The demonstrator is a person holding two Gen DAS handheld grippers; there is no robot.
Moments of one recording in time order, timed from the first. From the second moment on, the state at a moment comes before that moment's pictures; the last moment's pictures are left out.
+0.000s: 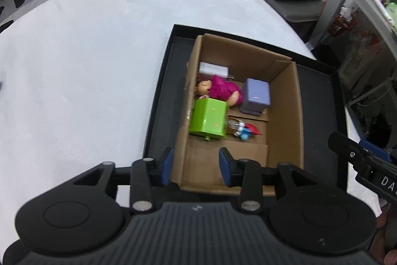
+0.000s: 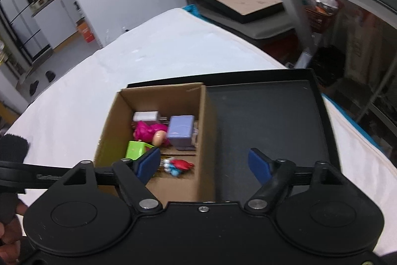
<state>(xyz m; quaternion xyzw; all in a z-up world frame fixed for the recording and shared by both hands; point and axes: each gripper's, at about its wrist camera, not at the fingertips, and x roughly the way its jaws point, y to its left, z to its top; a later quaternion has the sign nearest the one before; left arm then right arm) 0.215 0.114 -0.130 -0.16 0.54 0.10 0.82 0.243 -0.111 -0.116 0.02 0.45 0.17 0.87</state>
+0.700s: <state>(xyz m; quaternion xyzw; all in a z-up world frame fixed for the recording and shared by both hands) 0.154 0.083 -0.079 -0.14 0.50 0.05 0.85 0.189 -0.172 -0.067 0.06 0.42 0.13 0.89</state>
